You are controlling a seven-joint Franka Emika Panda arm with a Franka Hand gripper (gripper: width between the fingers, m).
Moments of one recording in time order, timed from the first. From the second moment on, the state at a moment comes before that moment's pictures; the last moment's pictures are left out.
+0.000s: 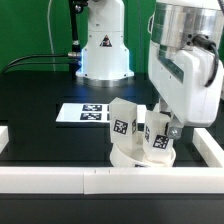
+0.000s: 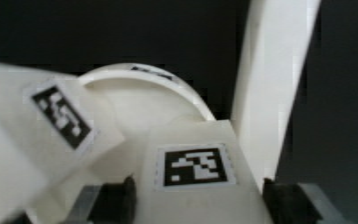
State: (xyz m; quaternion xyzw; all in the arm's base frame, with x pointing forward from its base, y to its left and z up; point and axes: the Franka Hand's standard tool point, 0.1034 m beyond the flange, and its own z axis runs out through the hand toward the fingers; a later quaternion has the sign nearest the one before) arm 0.611 0.061 0.079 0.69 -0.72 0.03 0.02
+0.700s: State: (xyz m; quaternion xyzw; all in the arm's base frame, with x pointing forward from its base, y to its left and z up) arm 0.616 0.086 0.080 0.51 -0.86 0.06 -0.09
